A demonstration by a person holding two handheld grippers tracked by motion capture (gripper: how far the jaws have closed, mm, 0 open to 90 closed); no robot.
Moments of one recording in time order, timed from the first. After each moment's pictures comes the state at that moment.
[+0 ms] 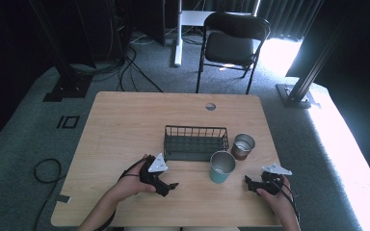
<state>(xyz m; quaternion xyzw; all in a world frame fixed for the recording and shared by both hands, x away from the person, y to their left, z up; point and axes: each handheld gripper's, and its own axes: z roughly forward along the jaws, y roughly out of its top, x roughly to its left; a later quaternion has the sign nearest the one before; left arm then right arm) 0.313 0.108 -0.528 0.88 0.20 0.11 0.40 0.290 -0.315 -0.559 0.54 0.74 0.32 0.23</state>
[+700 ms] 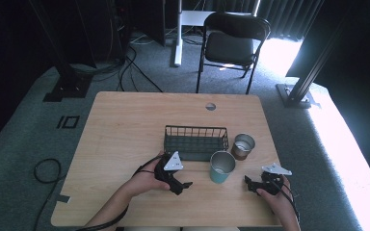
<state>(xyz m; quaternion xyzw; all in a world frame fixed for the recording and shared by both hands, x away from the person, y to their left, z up) 0.321 0.065 -0.519 0.89 0.16 0.11 0.42 0.290 -0.315 -0.559 0.54 0.74 0.32 0.23</state>
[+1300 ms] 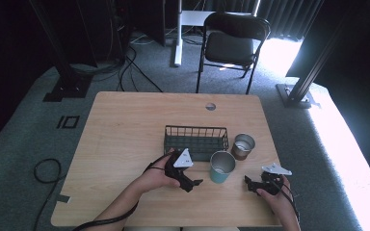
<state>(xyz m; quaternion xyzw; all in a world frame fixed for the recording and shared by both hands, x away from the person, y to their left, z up) 0.330 0.034 -0.514 0.88 0.15 0.10 0.44 0.290 -0.315 -0.559 0.54 0.74 0.32 0.23</state>
